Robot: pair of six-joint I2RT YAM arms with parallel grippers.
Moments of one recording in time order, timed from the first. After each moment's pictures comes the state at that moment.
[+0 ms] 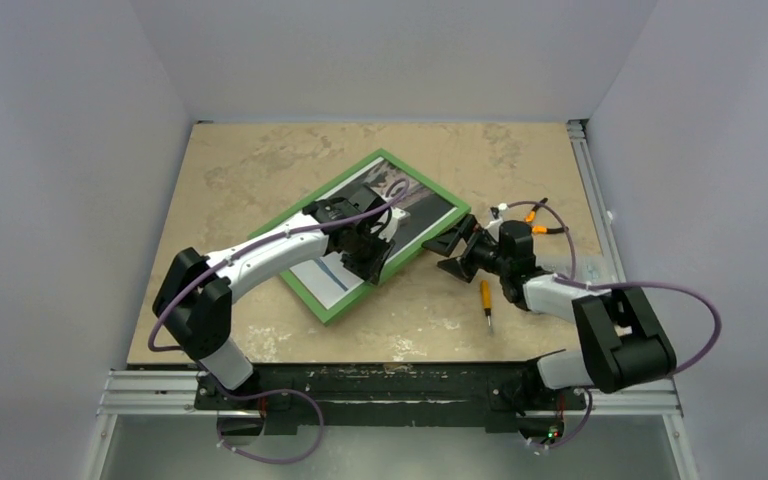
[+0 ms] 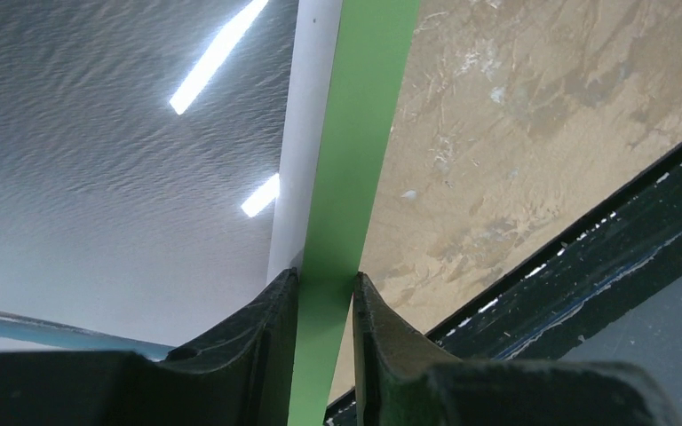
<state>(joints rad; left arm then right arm) -0.77 1.63 1.27 -0.80 0.16 -0.18 0.26 1.36 0.42 0.48 -0.54 1.09</state>
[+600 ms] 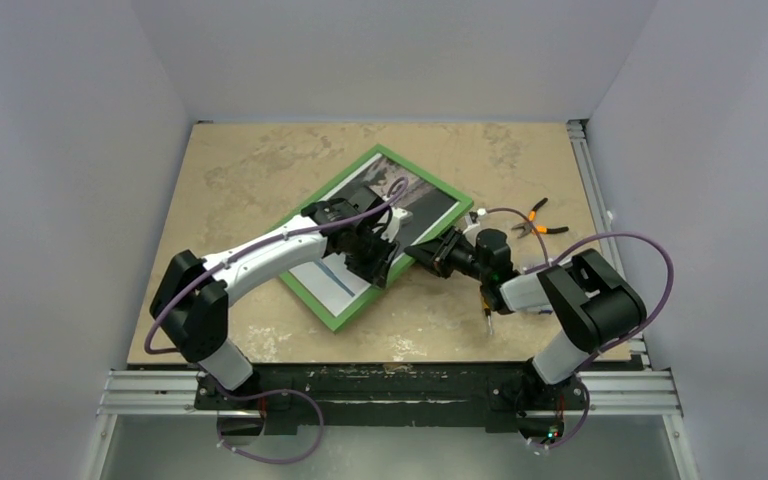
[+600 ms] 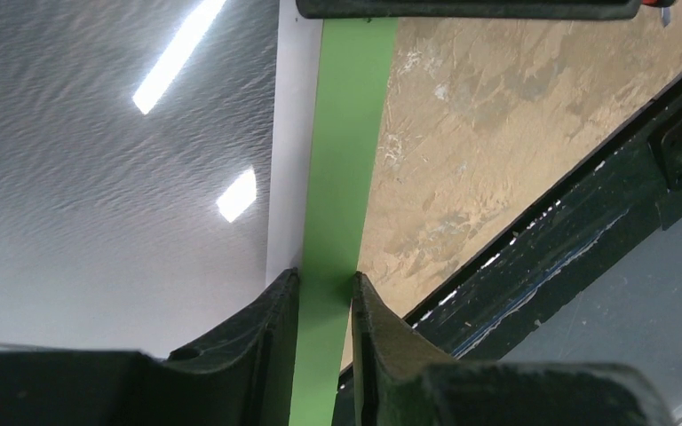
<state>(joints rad) -0.78 1.62 1.26 -0.78 0.24 -0.22 0.44 1.62 0.40 0.94 -0.46 1.31</state>
